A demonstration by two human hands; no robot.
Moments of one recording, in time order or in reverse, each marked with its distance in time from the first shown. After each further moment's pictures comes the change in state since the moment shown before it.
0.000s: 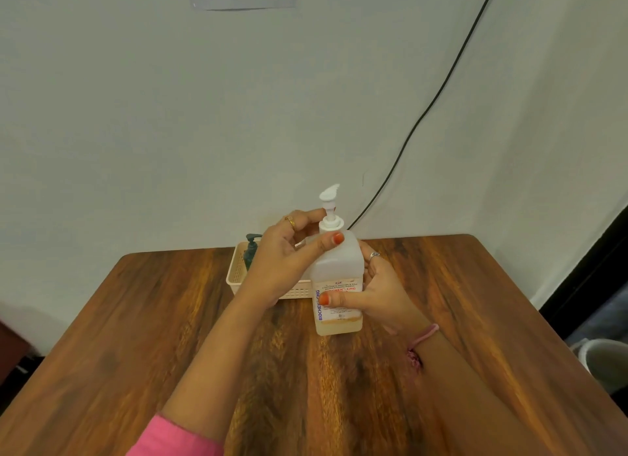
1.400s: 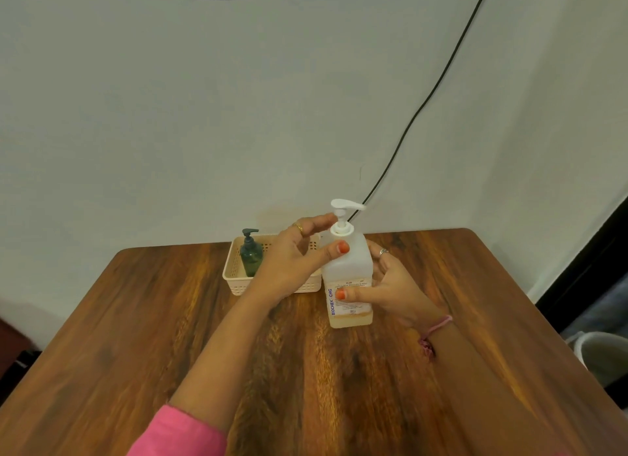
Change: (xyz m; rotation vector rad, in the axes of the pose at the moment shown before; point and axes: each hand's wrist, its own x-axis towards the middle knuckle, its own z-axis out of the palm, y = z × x) left_hand 0.004 -0.018 0.014 0.103 -0.090 -0.098; right_hand -0.004 0.007 -0.029 0.039 -0.034 0.099
